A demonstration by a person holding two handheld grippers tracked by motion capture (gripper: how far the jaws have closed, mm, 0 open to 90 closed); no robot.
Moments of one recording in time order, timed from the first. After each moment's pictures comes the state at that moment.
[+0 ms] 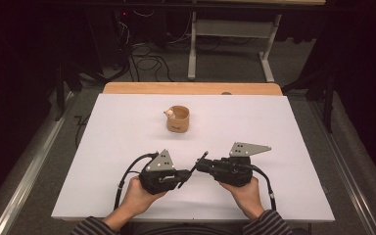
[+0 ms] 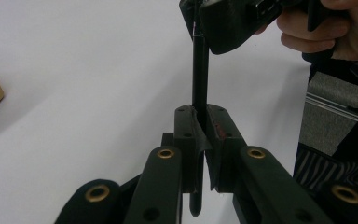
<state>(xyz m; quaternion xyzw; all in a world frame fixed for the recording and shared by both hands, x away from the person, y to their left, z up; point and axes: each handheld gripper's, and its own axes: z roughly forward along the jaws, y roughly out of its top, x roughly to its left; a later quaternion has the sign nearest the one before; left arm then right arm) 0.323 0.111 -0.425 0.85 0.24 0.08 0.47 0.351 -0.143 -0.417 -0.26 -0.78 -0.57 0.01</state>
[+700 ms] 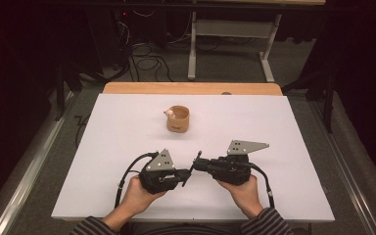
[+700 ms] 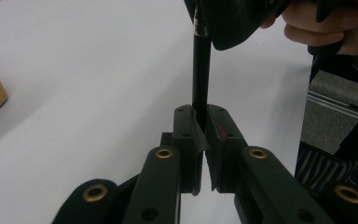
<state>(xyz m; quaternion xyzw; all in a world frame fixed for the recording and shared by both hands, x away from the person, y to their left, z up) 0.324 0.110 -0.422 0.85 0.23 0.08 0.46 0.351 -0.136 -0.406 -0.25 -0.78 -0.57 0.02</state>
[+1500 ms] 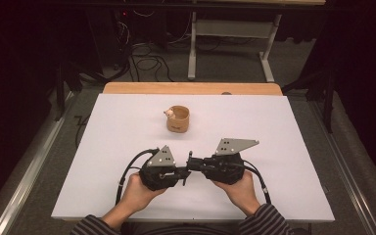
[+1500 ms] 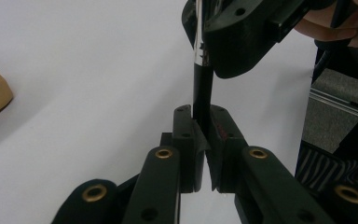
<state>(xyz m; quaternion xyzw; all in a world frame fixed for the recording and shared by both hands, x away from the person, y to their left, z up) 0.329 0.110 -0.414 0.85 0.24 0.07 0.46 0.348 -0.116 -0.391 -0.21 -0.82 -0.53 -0.02</state>
